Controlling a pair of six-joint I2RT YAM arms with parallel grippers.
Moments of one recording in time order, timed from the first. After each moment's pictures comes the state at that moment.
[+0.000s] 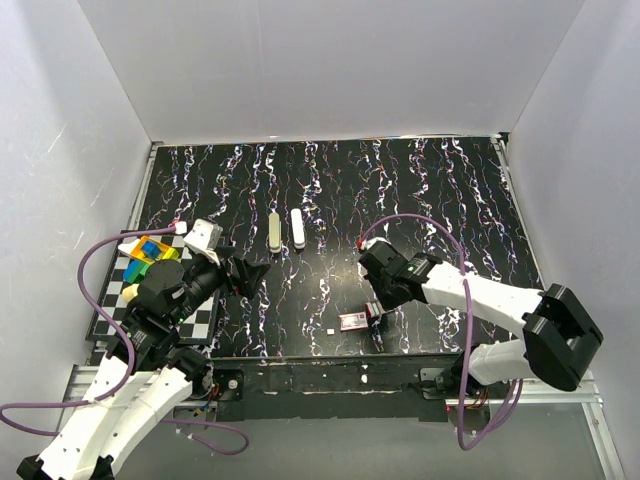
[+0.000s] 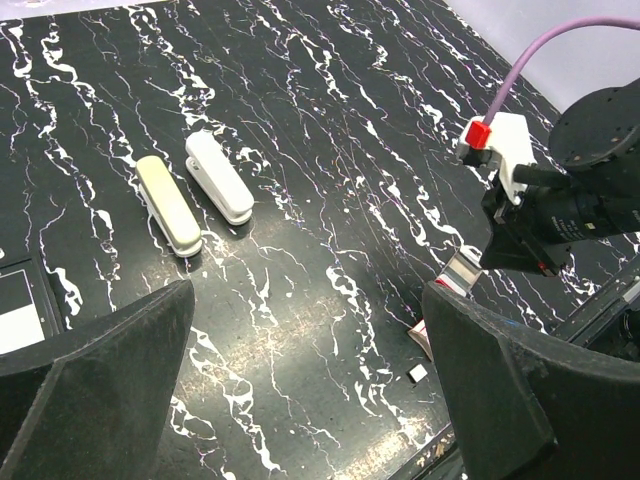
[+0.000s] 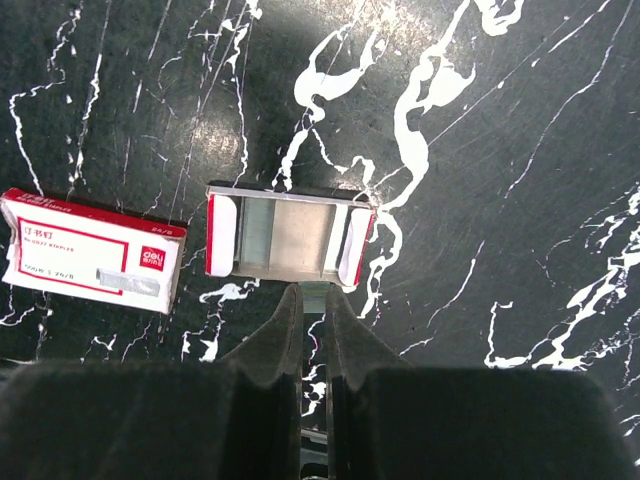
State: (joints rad) left arm -0.54 0.46 0.71 -0.42 0.07 -0.22; right arm 0.89 1.31 0.80 -0.70 0.23 0.34
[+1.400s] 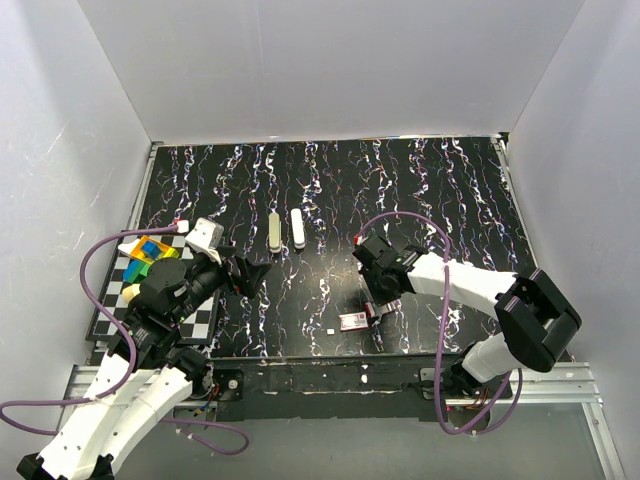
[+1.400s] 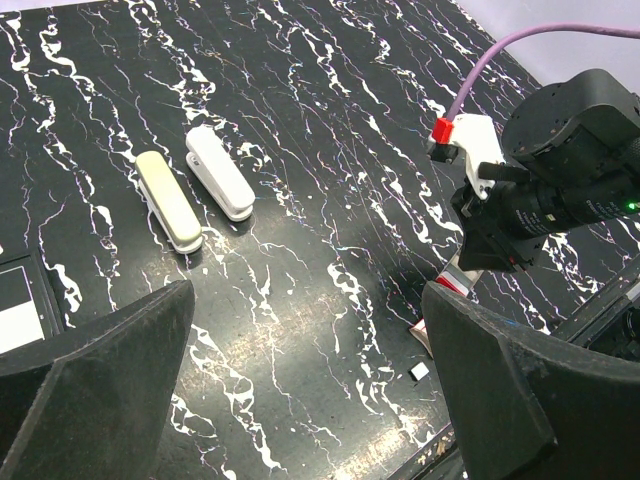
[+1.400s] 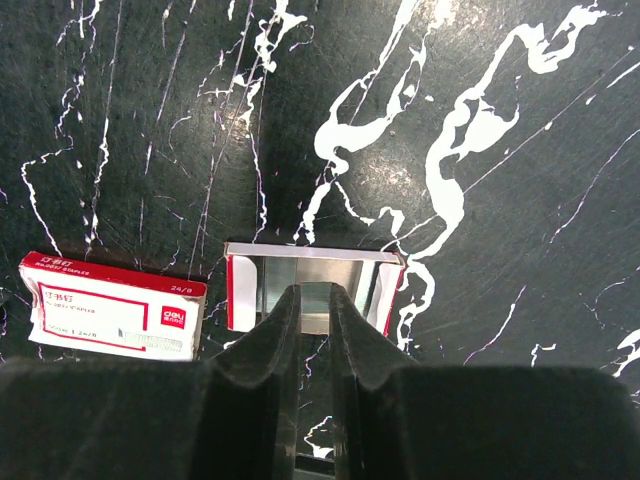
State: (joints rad) left arm -0.54 0.48 0.71 -0.42 0.07 -0.22; right arm 0.84 1.46 0.84 -0.63 0.16 0.37
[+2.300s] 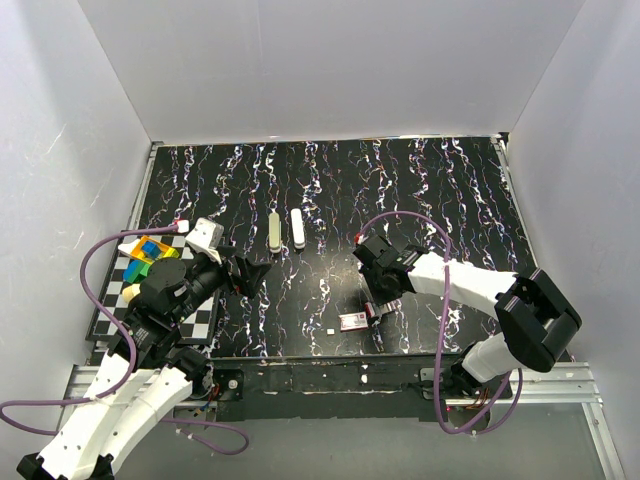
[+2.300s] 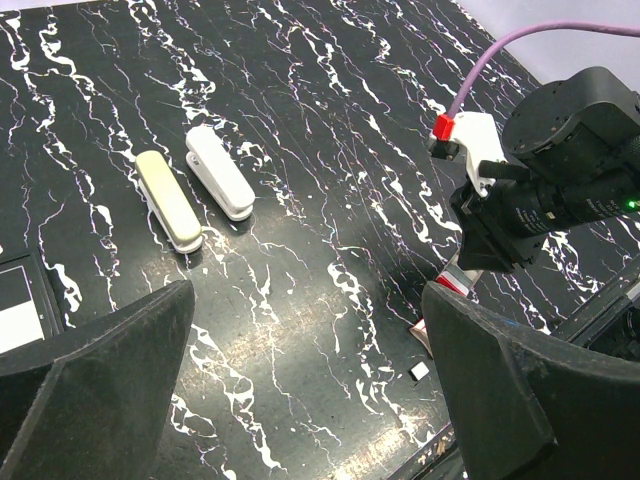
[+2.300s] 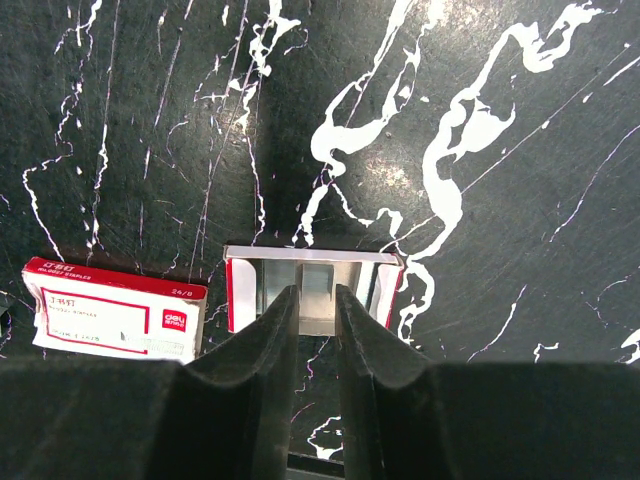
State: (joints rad) left arm -0.54 0.48 0.71 -0.42 0.07 -0.22; right arm 0.83 1.46 0.84 -0.63 0.16 0.39
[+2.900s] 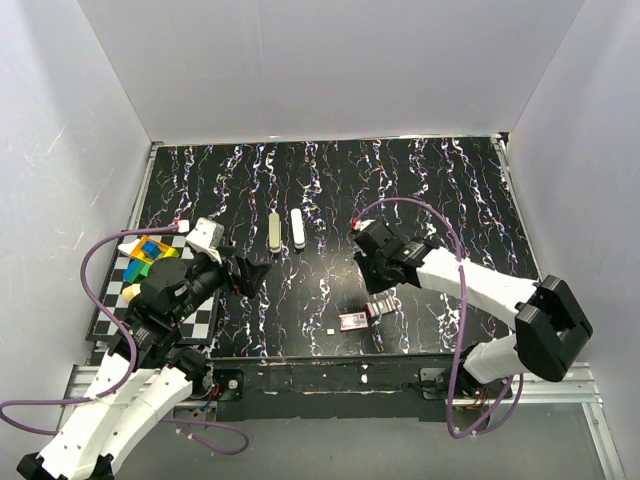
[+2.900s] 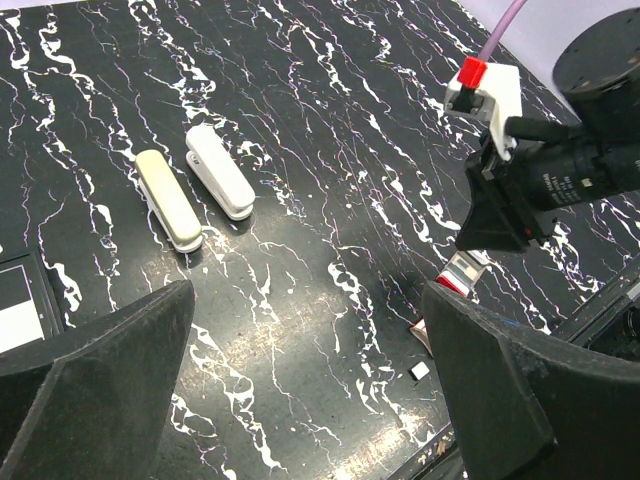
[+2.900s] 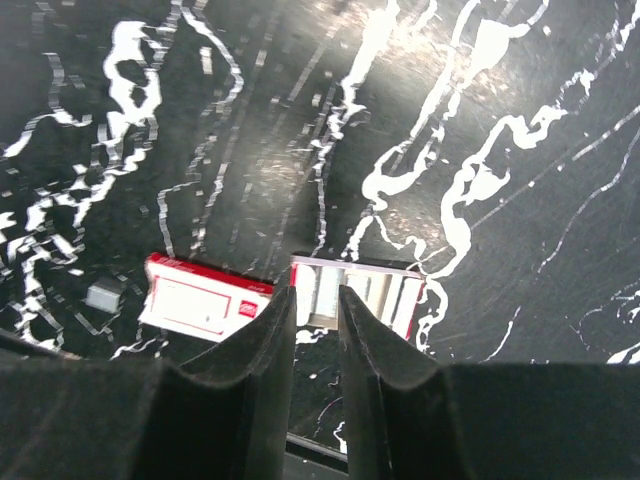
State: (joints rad) left arm -0.54 0.48 0.71 -0.42 0.07 -0.22; right arm 0.83 1.41 0.93 -0.65 0.13 0.37
